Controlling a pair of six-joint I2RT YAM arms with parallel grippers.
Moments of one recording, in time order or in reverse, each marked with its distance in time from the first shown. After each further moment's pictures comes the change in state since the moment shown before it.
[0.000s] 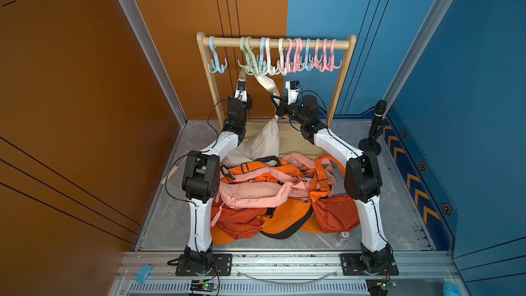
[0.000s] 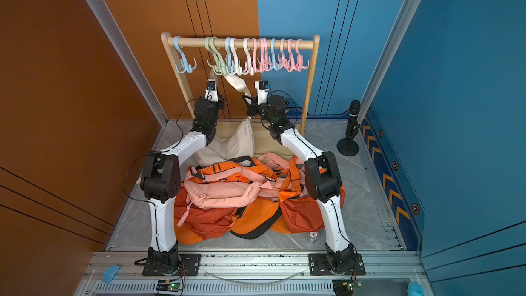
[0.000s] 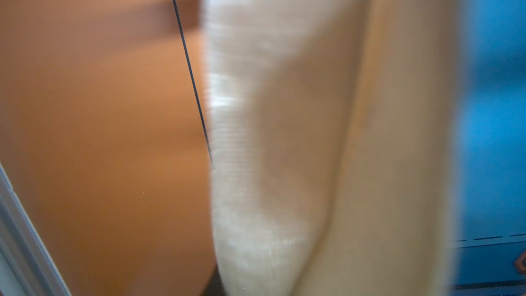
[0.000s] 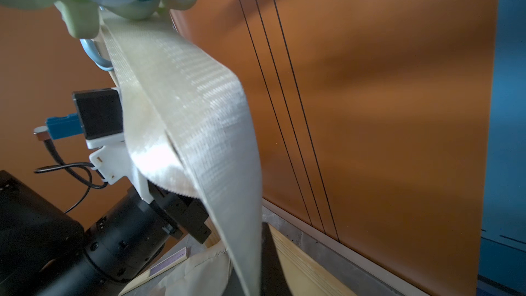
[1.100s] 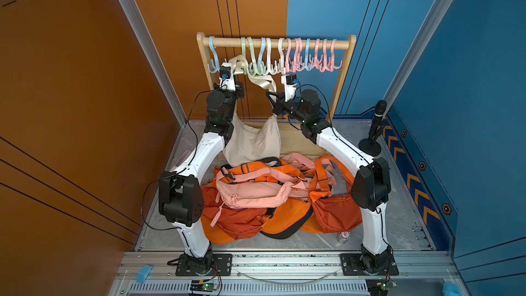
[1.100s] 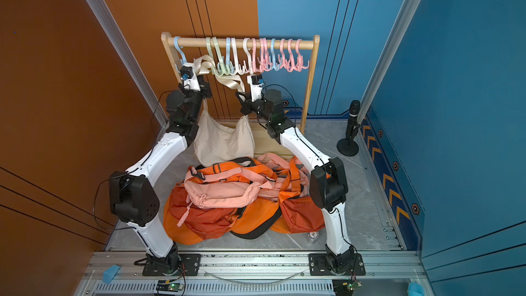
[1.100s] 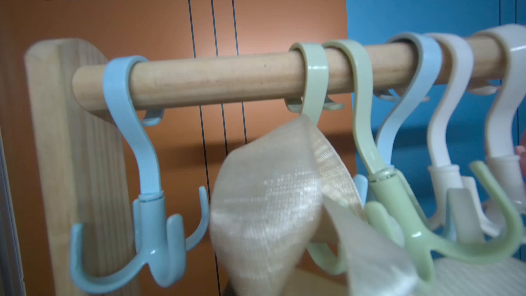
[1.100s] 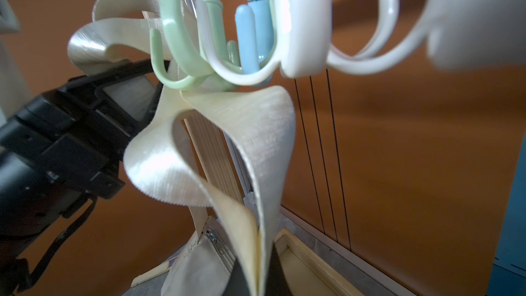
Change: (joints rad) left arm 0.005 -0.361 -0.087 -0.078 0.182 -0.102; right arm 0.066 -0.148 -0.009 -0.139 0.026 -0.077
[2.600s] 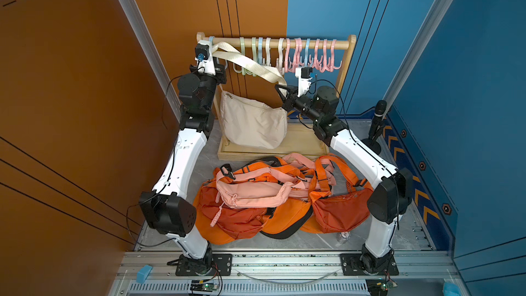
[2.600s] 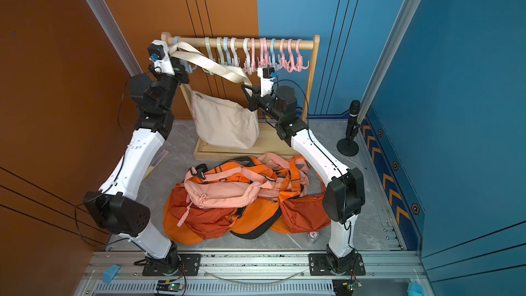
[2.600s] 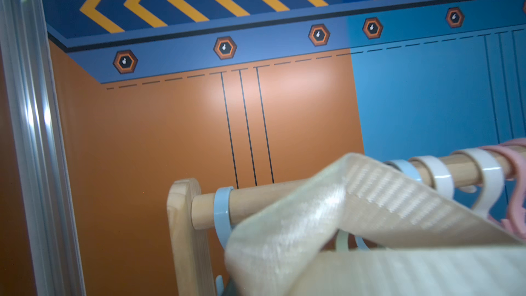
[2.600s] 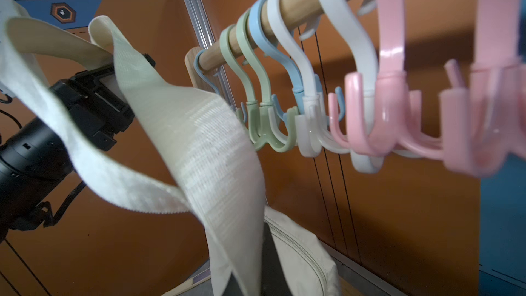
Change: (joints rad) left arm 0.080 -0.178 0.146 -0.261 0.103 0.038; right arm -0.008 -0.248 -0.140 -0.001 0.001 0.066
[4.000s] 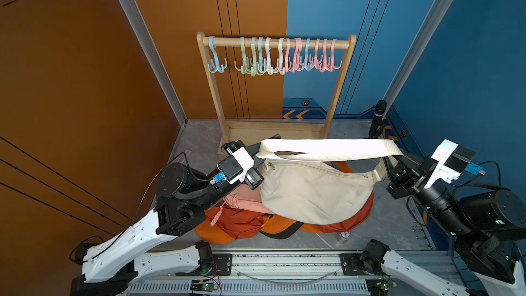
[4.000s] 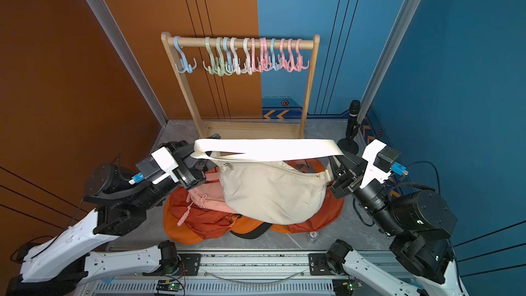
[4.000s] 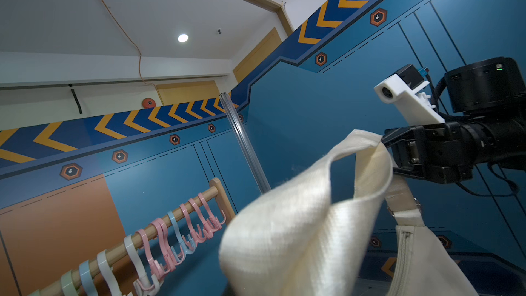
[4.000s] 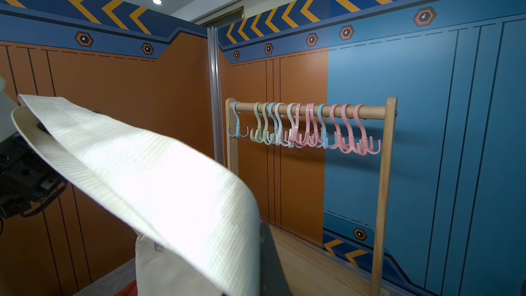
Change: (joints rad) left arm -1.011 -0.692 -0.503 -0.204 -0.082 0.359; right arm 0.255 -1.258 -0.534 -0.678 0.476 -0.363
